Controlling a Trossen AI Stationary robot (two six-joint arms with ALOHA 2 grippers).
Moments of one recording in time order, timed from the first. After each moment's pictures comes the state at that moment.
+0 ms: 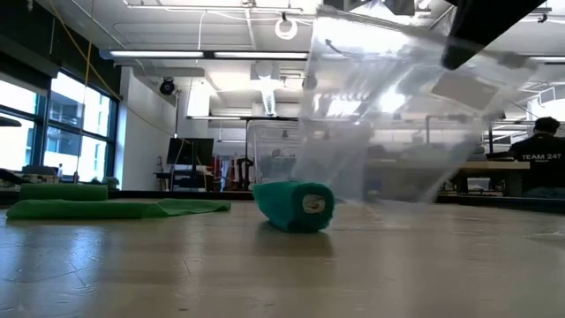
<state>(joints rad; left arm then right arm) -0.54 1.67 0.97 0.58 -0.69 0.16 0.67 1.79 1.42 -0.99 0.54 0.69</state>
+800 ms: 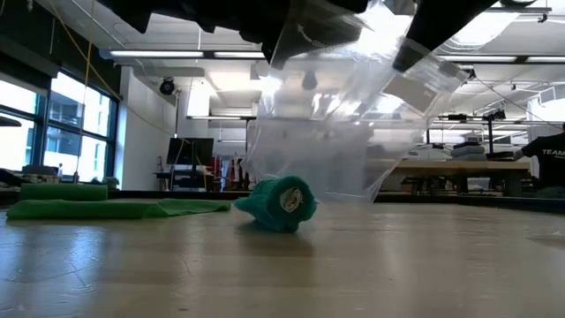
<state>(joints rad) -0.34 1.79 0.98 0.57 -0.19 0.00 0.60 1.79 1.42 -0.94 0.61 0.71</state>
